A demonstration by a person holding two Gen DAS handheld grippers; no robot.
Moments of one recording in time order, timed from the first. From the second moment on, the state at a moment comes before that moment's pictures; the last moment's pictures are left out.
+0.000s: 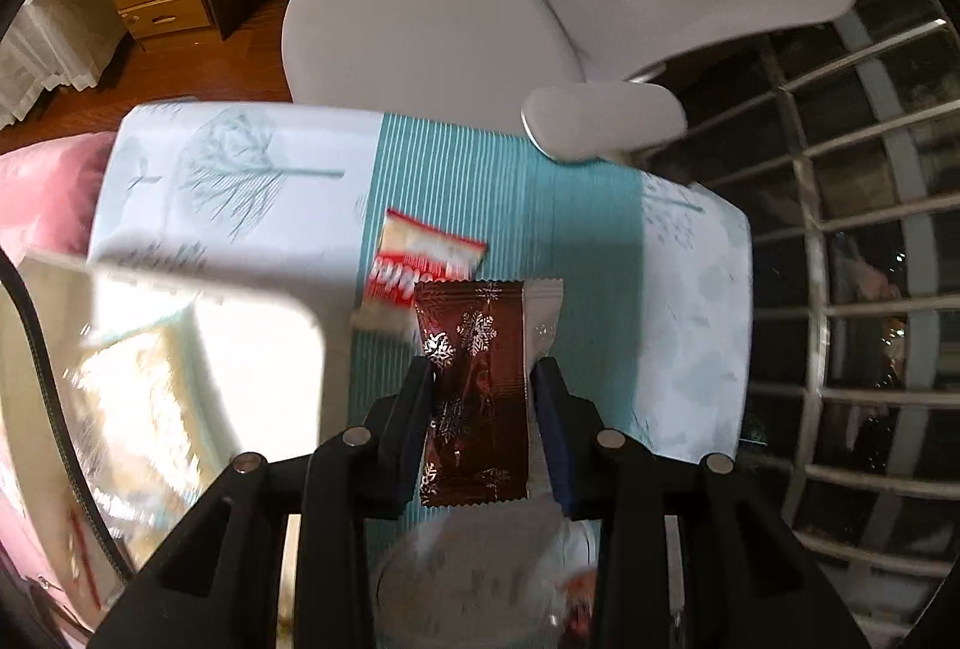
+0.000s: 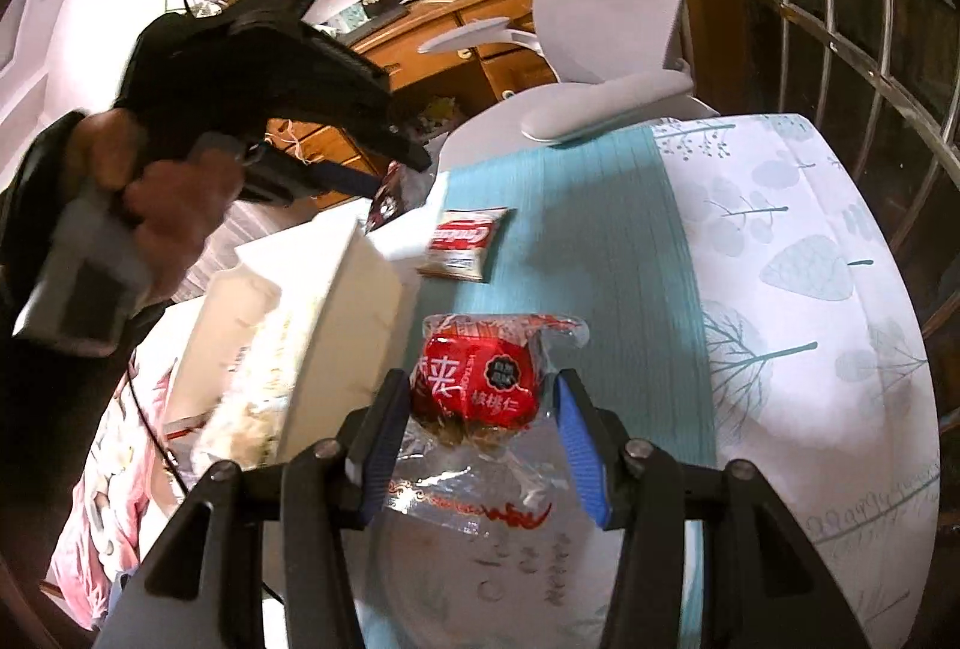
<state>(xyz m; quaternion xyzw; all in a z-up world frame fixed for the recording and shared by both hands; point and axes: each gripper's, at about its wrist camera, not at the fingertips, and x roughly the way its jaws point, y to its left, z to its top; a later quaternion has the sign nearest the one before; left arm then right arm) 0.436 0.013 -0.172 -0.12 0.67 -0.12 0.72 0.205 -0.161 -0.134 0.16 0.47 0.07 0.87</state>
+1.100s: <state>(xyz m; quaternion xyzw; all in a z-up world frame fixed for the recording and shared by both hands) 0.286 0.227 -0.097 -0.08 0.63 -0.19 0.75 0.170 0.013 -0.077 0.18 0.44 0.07 0.88</state>
